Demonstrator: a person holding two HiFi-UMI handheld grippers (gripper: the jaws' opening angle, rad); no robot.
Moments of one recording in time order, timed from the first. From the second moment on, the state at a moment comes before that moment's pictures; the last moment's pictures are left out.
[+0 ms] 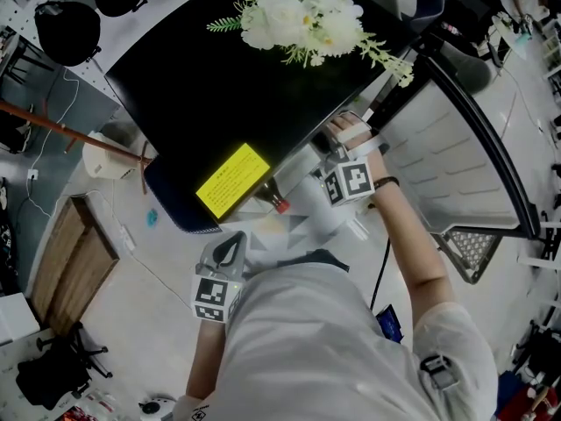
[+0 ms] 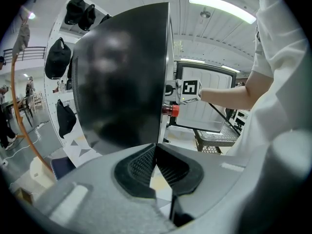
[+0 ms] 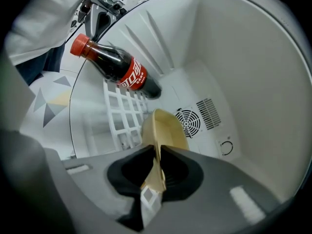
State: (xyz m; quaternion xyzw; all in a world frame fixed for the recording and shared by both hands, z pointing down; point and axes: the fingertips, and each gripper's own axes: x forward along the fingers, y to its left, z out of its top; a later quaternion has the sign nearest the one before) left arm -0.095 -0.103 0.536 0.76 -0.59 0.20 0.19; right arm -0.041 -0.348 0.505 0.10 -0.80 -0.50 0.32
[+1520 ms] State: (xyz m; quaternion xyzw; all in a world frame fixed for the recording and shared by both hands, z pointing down) left arm -0.095 -0.111 0.514 0.85 -0.46 0.20 0.14; right arm 0.045 -0.273 0.466 0.31 -0.83 -0.32 0.33
